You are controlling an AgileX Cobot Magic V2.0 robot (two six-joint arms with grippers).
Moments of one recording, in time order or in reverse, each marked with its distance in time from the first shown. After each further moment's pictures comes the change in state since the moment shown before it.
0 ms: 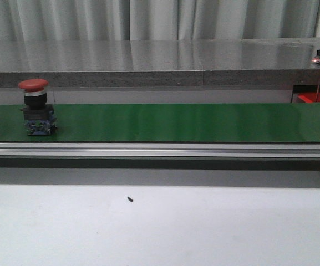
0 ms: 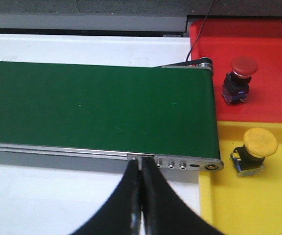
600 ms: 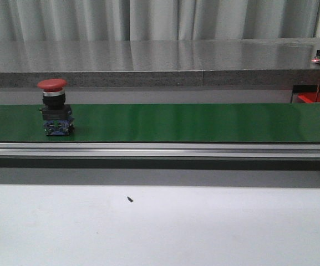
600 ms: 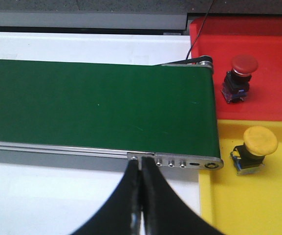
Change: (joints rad) left arm -0.015 -0.500 0.423 -0.002 -0.128 0.062; right arm 0.000 0.000 0.000 0.000 0.003 0.000
